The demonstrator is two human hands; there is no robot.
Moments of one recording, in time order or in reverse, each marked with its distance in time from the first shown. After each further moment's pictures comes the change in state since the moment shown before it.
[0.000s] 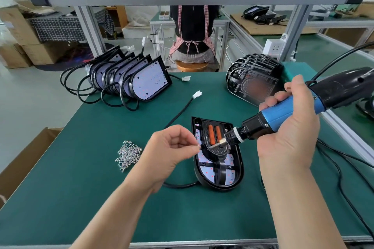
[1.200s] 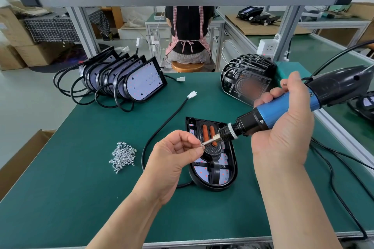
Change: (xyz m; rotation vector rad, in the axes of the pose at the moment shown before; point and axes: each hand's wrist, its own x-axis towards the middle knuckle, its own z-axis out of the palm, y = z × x) left_hand -0.005 -0.015 0.027 -0.390 0.014 -0.035; right_hand 0.000 -0.002 0.006 0.176 0.145 0.014
